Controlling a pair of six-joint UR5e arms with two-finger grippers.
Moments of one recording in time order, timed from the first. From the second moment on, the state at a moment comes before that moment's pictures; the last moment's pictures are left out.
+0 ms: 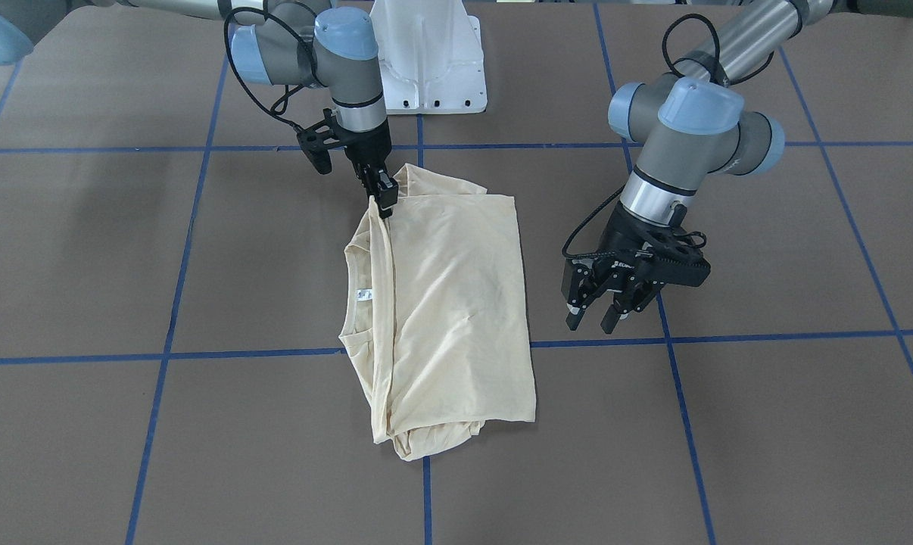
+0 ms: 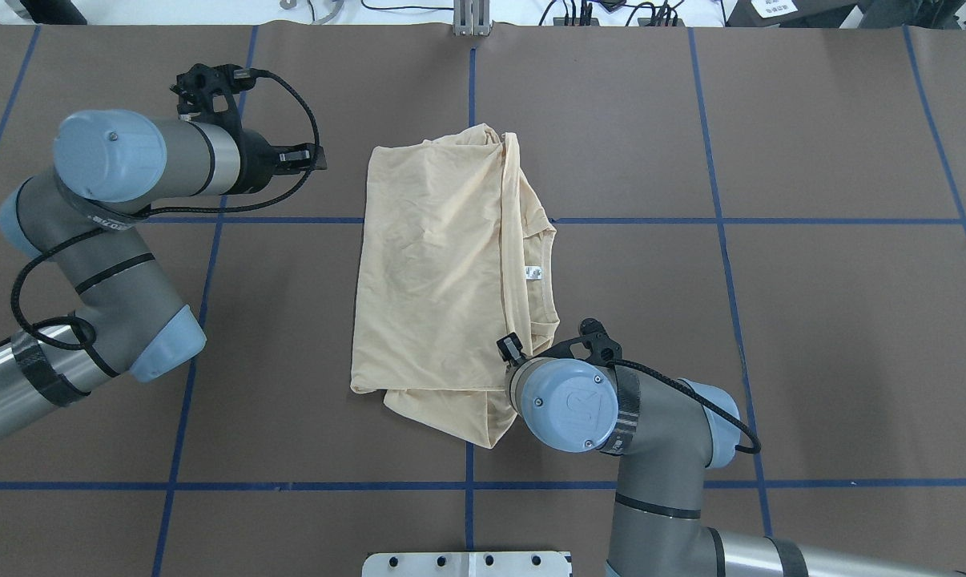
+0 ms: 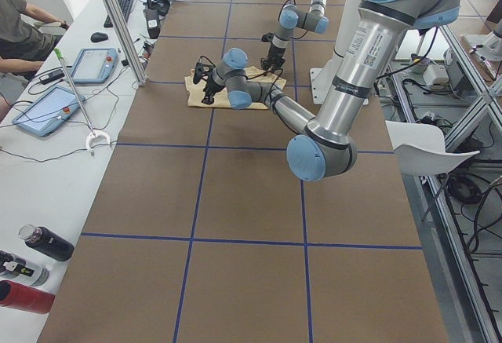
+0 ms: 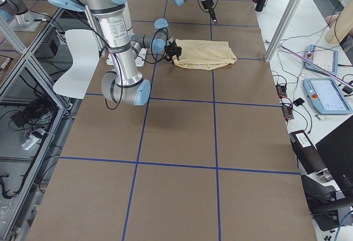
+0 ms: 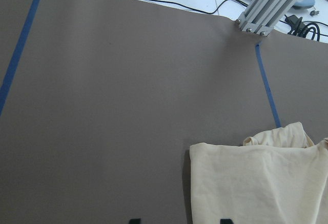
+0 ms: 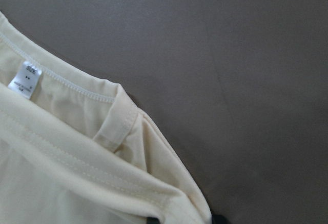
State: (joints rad) left arm -0.75 -2.02 -1.59 -2.27 -1.71 -1.21; right arm 0.26 -1.04 1.74 -1.40 1.49 2.45
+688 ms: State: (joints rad) left arm -0.75 -2.01 -1.61 -2.27 -1.71 -1.25; right arm 0.26 -1.05 1.77 -1.41 1.49 2.45
